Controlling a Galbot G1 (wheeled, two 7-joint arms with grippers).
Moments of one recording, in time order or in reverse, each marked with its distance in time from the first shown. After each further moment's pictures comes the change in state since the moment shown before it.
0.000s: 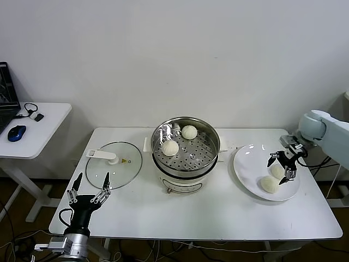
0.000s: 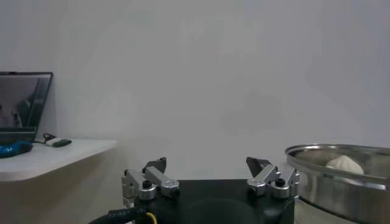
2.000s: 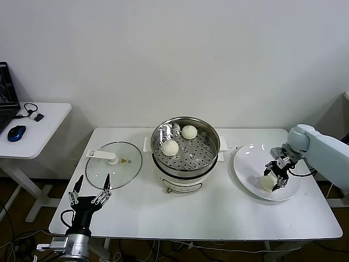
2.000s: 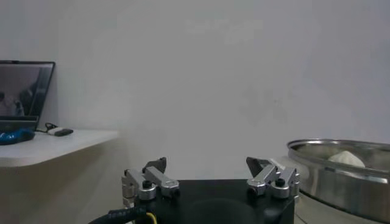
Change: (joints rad) left arm -0.010 -0.006 0.004 0.020 -0.012 0.010 -0.003; right arm -0.170 0.102 0.158 -0.136 -0.130 0.038 0.026
